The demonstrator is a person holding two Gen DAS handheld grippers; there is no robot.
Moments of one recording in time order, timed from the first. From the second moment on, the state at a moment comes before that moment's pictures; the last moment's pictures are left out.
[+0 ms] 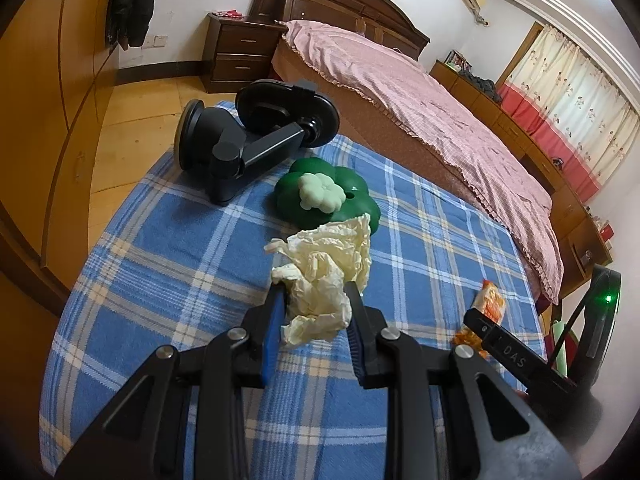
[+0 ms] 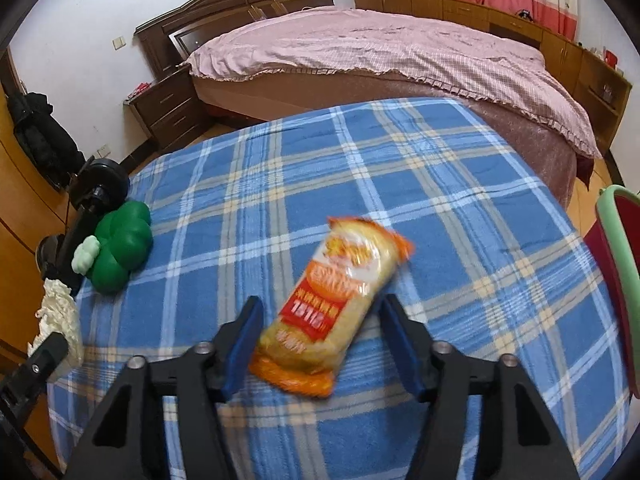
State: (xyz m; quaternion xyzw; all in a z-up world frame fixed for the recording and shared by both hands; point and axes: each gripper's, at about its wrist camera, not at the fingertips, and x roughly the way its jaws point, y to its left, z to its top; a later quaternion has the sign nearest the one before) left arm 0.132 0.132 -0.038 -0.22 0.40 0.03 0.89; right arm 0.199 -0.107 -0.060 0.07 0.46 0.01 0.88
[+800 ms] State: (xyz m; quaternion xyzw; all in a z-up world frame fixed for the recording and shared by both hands) left arm 0.102 0.079 -0.009 -0.19 0.39 -0.01 0.90; right arm 0.126 -0.165 -0.028 0.11 0.43 0.07 0.89
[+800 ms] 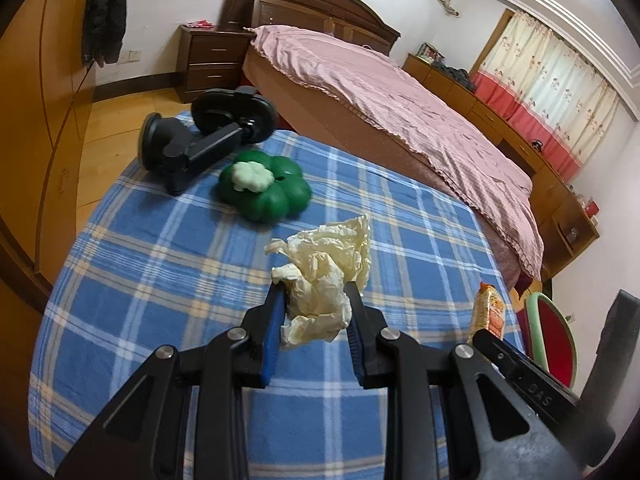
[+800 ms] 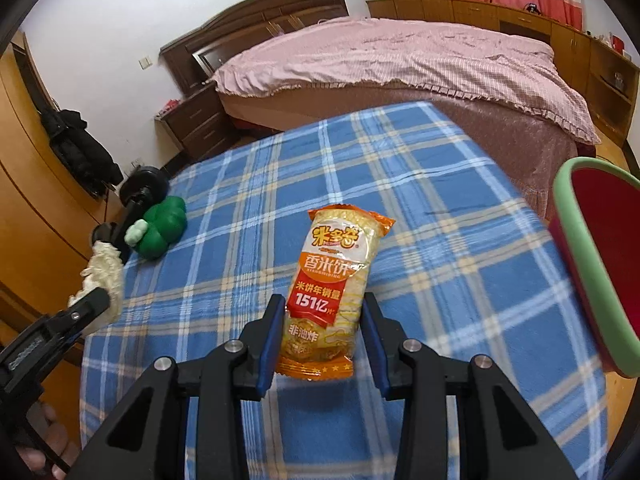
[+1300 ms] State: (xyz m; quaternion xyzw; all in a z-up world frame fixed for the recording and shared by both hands) left arm 0.087 0.015 0.012 -0.16 0.39 -0.06 0.90; right arm 0.075 -0.220 0.007 0.15 0.39 0.08 0.91
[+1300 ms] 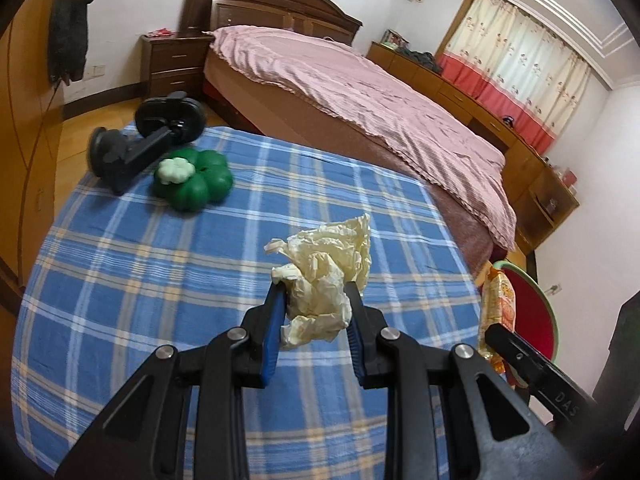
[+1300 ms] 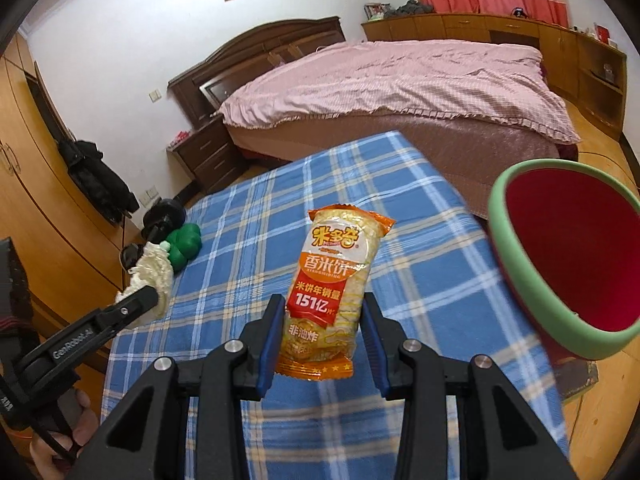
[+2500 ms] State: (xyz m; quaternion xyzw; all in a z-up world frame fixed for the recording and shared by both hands) left arm 0.107 -0.188 0.030 -0.06 0.41 -0.24 0.88; right arm 0.018 -0.418 0.011 0.24 0.33 -0.07 0.91
